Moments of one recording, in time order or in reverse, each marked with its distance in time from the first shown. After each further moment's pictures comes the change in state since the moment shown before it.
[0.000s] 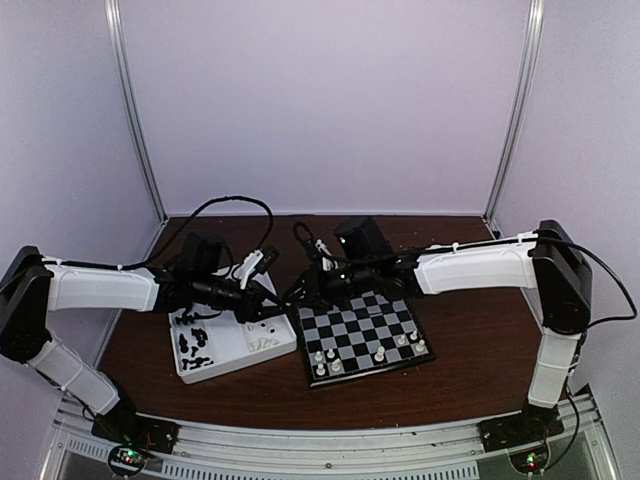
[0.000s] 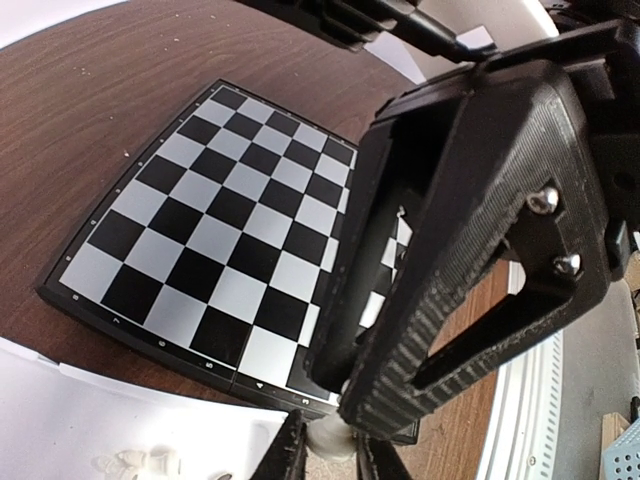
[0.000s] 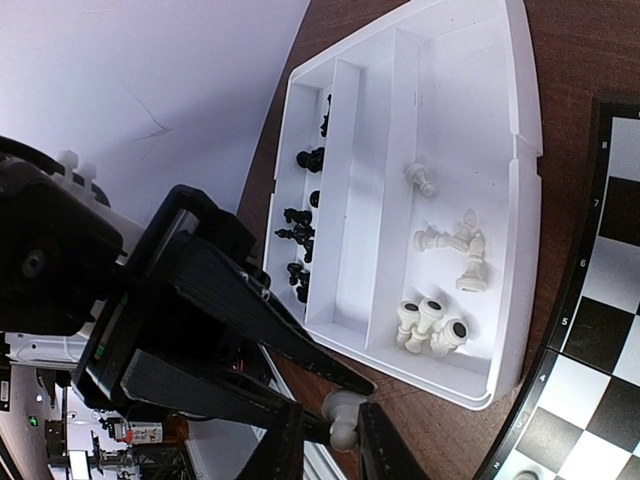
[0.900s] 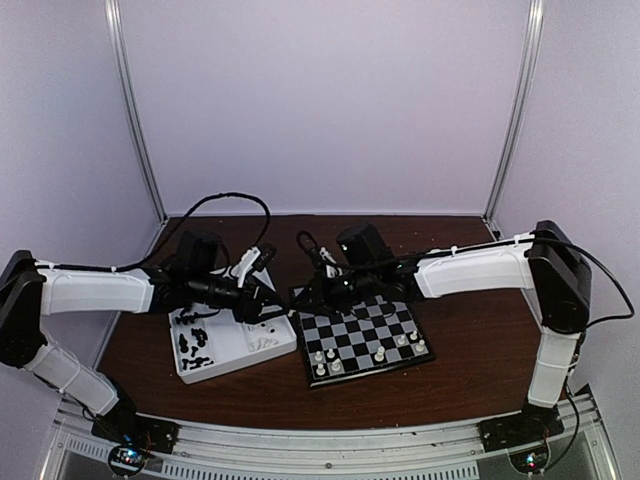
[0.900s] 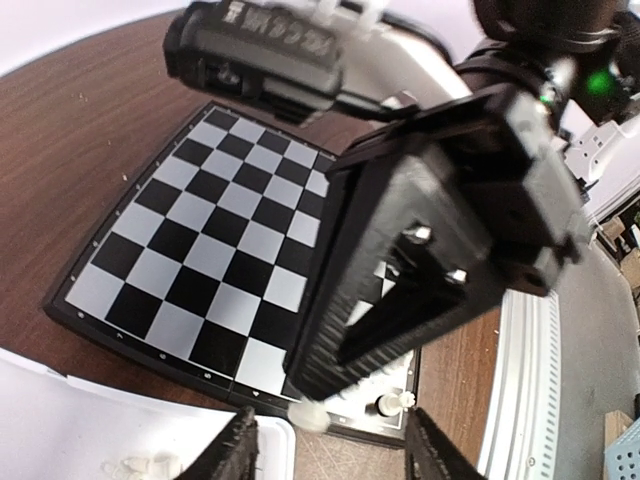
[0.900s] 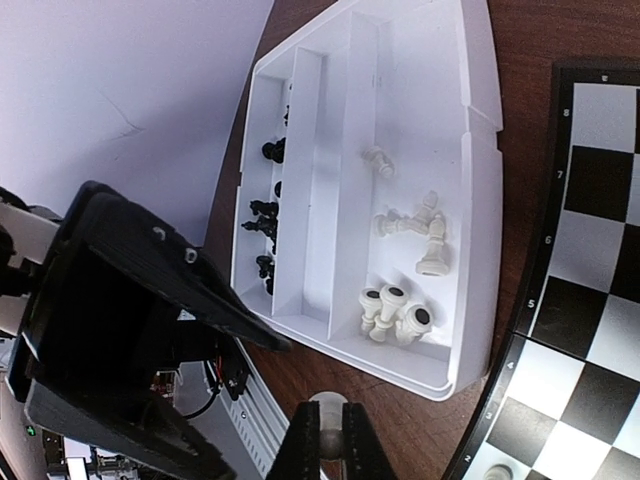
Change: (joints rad) left arm -0.003 -0.032 -0.007 0.010 0.000 0.009; right arm -0.014 0.005 -0.039 -0.004 0.010 -0.002
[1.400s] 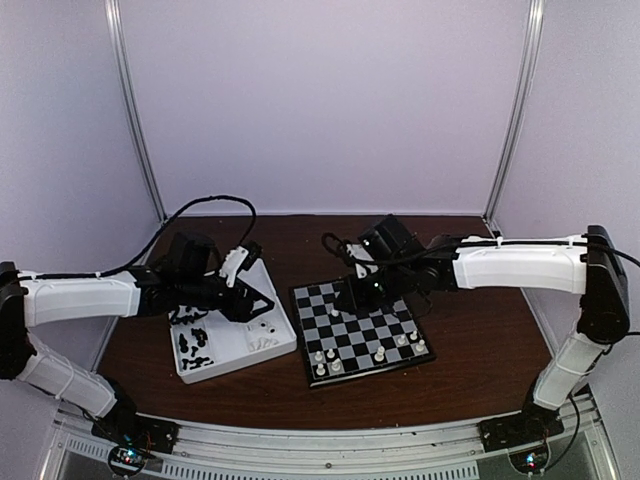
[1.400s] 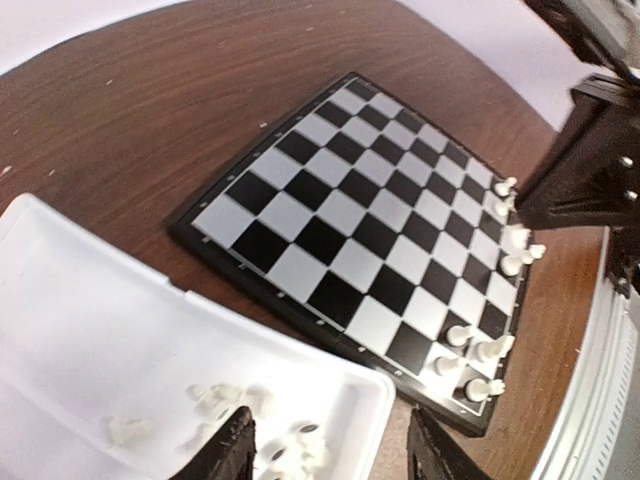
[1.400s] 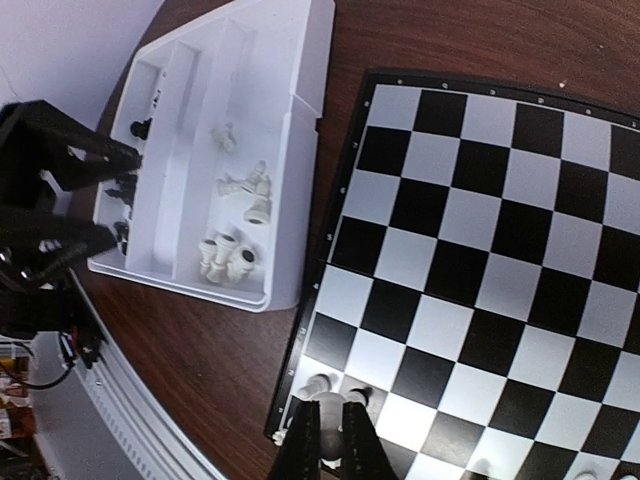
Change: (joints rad) left arm -0.001 -0.104 -0.031 -0.122 -0.270 -0.048; right arm -0.004 -0.213 -0.043 -0.405 0.286 -0.296
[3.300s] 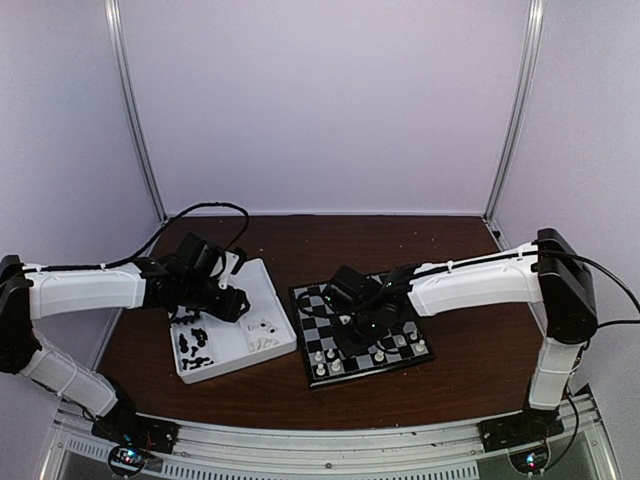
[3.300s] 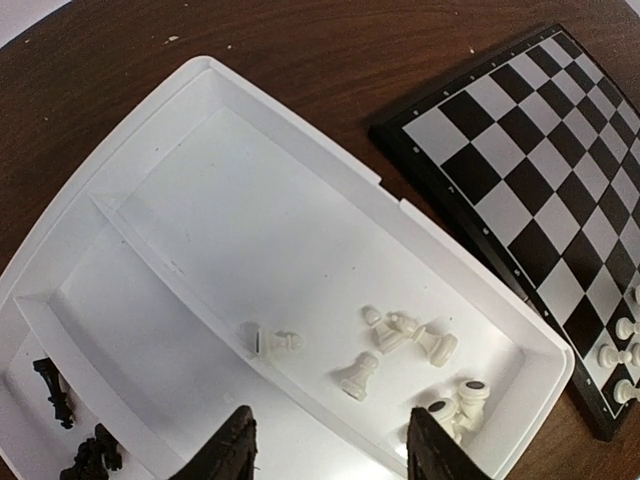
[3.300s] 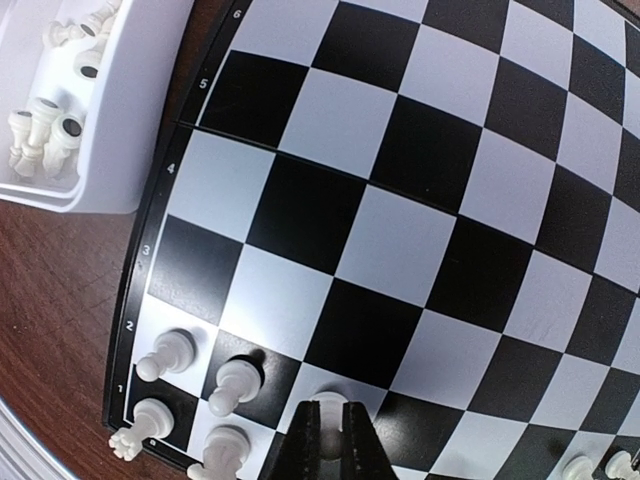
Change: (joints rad) left arm 0.006 0.045 0.072 -0.277 -0.419 -0.069; right arm 0.157 0.192 0.048 -0.199 0.304 -0.101
